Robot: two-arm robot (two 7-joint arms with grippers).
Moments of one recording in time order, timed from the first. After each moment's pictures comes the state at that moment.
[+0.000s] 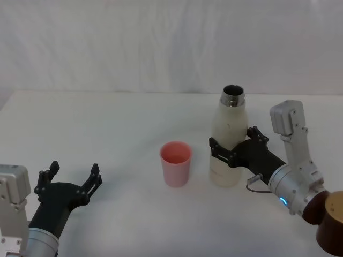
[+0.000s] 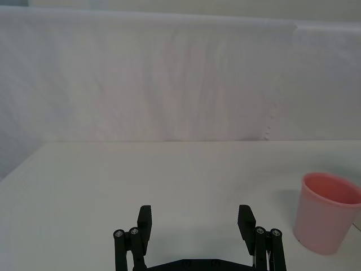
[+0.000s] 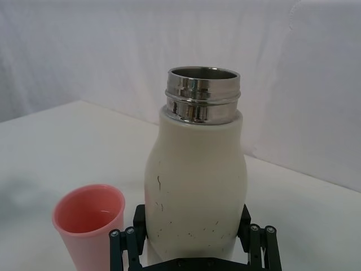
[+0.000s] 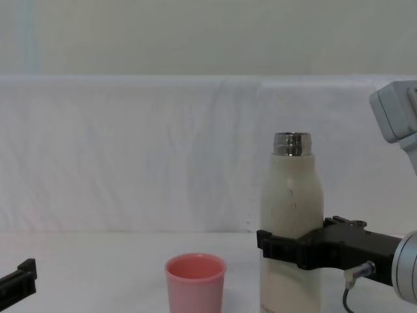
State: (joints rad) left arm 0.27 0.24 0.04 -1.85 -0.25 -0.02 -0.02; right arm 0.21 0.18 -0.32 -1.52 0.16 0.14 0.28
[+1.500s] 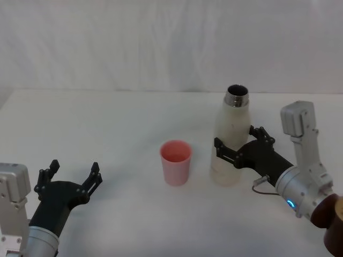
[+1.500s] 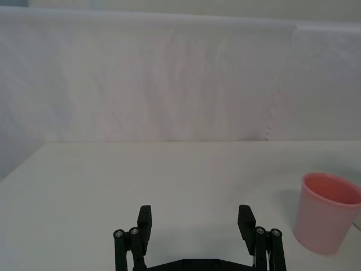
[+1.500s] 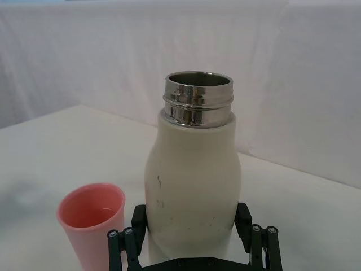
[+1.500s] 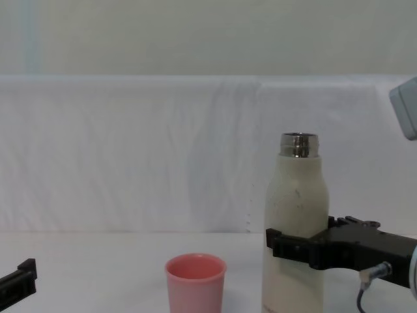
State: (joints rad) left arm 0.27 0.24 0.04 -1.85 -0.25 -0.02 -0.02; right arm 0.18 0.21 -0.31 -1.57 0.19 0.14 0.27
